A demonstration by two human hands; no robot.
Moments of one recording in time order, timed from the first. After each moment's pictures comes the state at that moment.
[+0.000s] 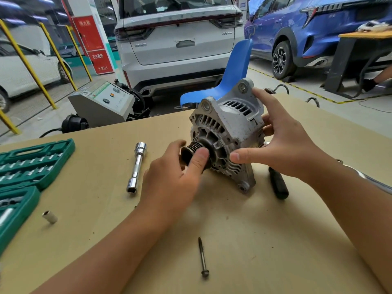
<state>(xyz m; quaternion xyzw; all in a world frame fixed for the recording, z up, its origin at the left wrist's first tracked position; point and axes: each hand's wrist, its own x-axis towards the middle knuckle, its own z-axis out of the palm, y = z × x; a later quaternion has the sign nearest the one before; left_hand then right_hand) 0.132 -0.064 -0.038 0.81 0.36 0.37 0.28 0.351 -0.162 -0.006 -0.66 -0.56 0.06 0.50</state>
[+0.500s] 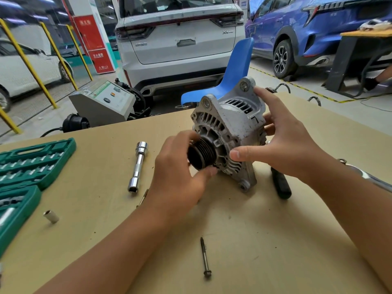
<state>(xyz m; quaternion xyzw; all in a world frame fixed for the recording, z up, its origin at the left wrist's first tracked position) 0.139 -0.057 -0.041 0.84 0.28 0.42 0.20 0.348 -0.160 -0.007 -0.66 -0.55 0.06 0.51</state>
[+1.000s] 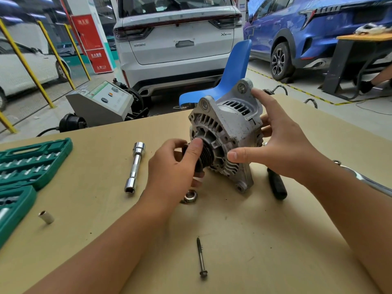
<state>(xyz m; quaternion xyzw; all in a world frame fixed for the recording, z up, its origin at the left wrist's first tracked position) 0.143 -0.056 -0.039 0.69 0.31 0.43 0.49 0.348 -0.160 -0.007 -0.66 -0.55 0.07 0.51</state>
